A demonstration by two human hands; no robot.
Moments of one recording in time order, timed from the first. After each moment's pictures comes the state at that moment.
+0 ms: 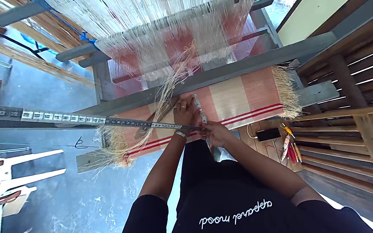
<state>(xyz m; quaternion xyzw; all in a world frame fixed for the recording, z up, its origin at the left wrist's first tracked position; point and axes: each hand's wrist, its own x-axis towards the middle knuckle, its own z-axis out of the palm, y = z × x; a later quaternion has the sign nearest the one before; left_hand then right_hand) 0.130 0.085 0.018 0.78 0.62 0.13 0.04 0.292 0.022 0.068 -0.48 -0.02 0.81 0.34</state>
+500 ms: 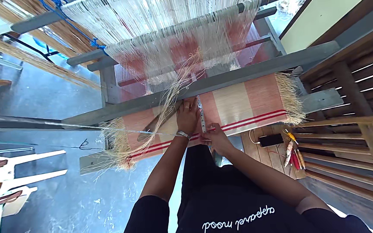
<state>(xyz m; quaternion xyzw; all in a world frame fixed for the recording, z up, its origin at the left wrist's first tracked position) 0.133 0.097 0.029 0.78 0.62 0.09 0.05 0.278 0.008 0.067 -0.52 -0.16 0.75 0.38</state>
